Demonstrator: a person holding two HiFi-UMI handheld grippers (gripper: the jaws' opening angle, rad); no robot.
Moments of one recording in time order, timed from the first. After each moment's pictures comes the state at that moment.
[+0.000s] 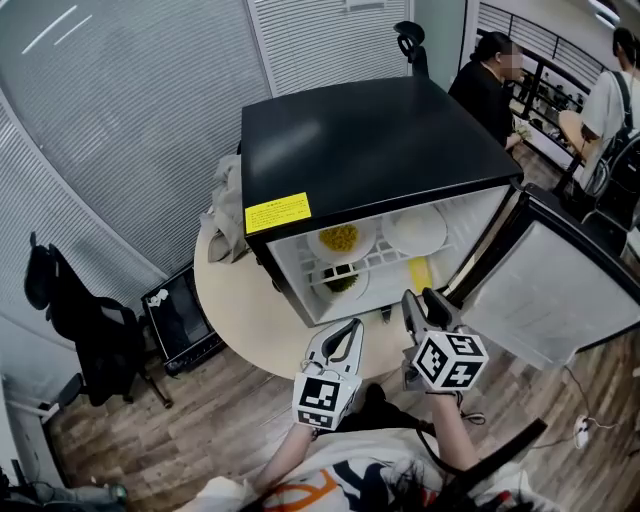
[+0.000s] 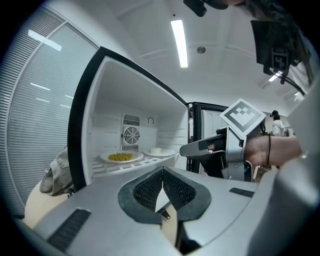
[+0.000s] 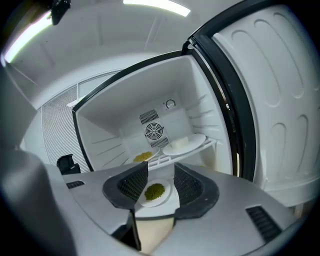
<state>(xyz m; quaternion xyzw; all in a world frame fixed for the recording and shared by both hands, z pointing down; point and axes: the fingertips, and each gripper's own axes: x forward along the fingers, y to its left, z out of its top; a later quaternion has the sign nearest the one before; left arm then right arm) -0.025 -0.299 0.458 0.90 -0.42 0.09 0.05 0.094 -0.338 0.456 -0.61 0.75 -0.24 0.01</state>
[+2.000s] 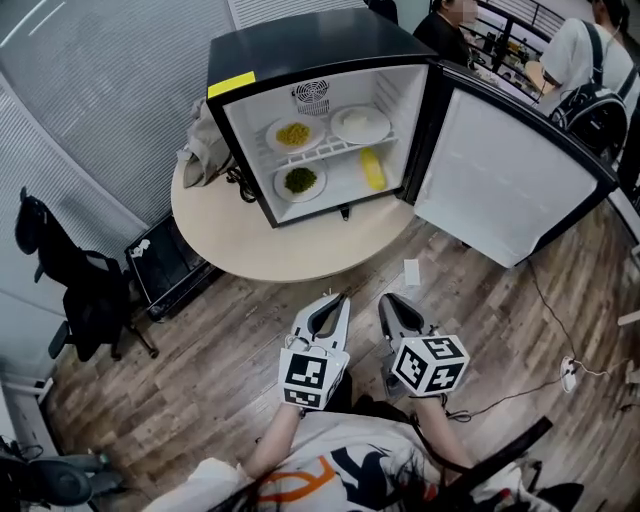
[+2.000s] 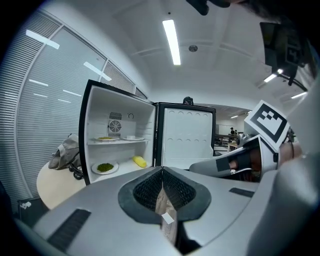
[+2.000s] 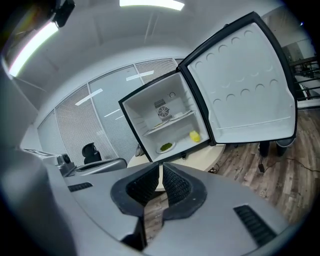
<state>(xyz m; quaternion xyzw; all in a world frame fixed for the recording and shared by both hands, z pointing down) 0.012 -0.083 0.474 0.91 -0.40 0.12 0.07 0.089 -0.072 0.498 -0.57 0.76 -0.30 -0.02</state>
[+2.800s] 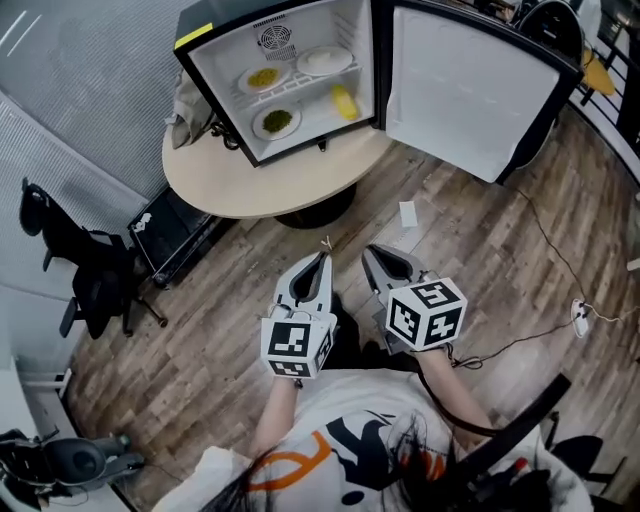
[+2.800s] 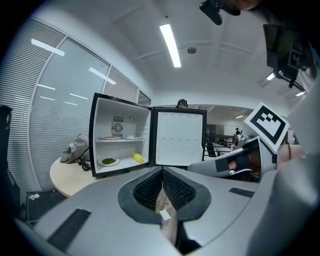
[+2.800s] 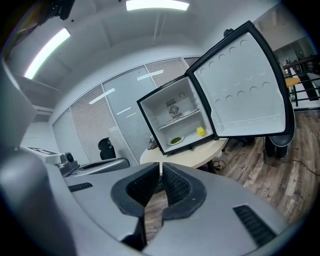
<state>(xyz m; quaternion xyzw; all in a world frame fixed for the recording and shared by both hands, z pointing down) 0.013 0.019 0.466 0.89 -0.44 0.11 0.07 0.087 0.022 0.488 -0.52 0.81 -0.29 -0.02</state>
